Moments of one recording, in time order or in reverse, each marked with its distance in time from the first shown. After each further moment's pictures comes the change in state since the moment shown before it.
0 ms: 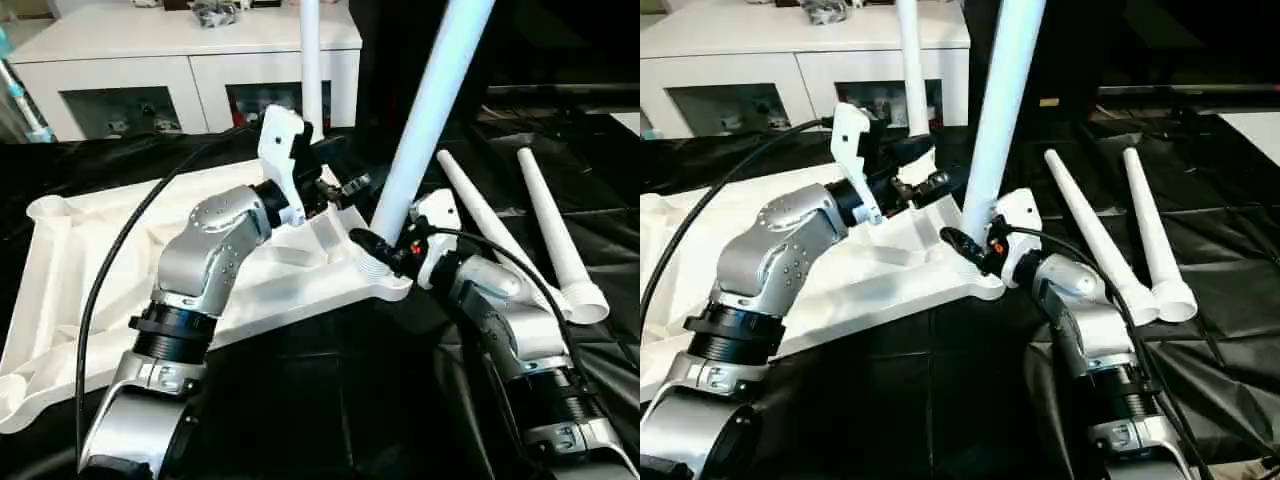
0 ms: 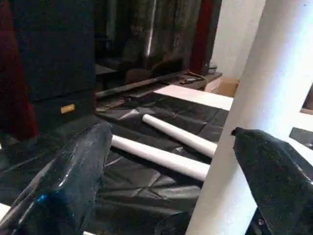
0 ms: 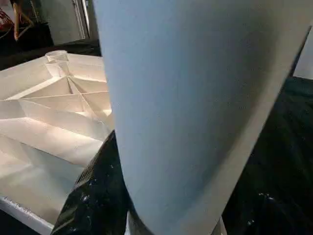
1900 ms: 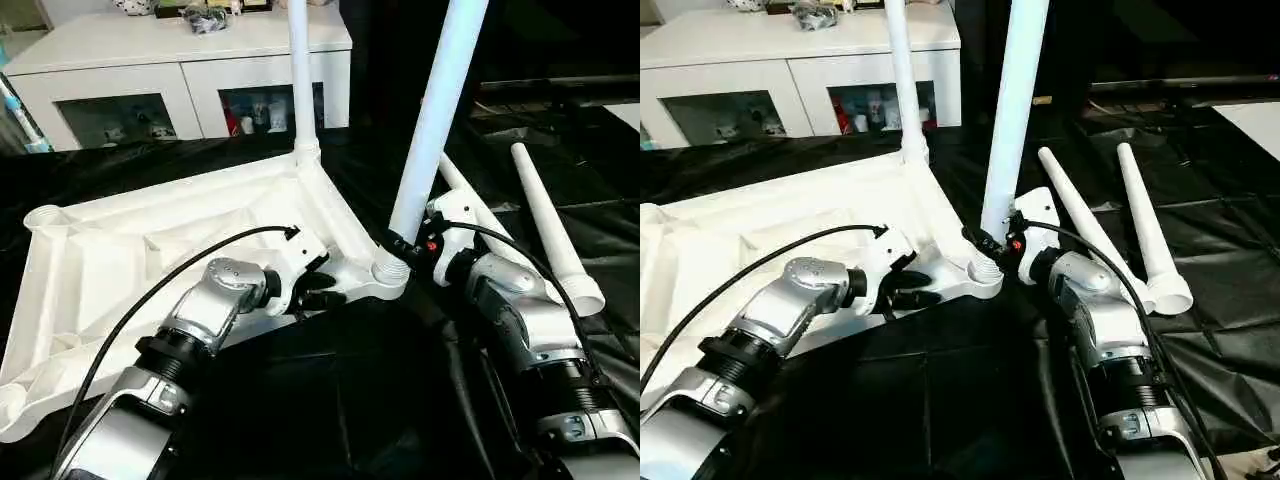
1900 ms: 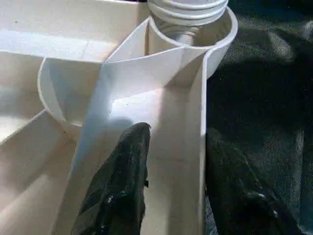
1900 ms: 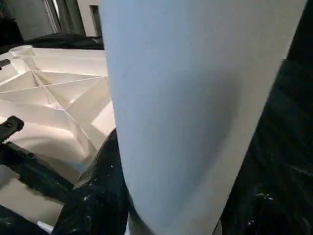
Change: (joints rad) left arm 0.077 0.091 -0.271 0.325 0.315 0.010 -0.215; right arm -0.029 -0.038 -0.044 0.077 -0.010 0.020 -0.016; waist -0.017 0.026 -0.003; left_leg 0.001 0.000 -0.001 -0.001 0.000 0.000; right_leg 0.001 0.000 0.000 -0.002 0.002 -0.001
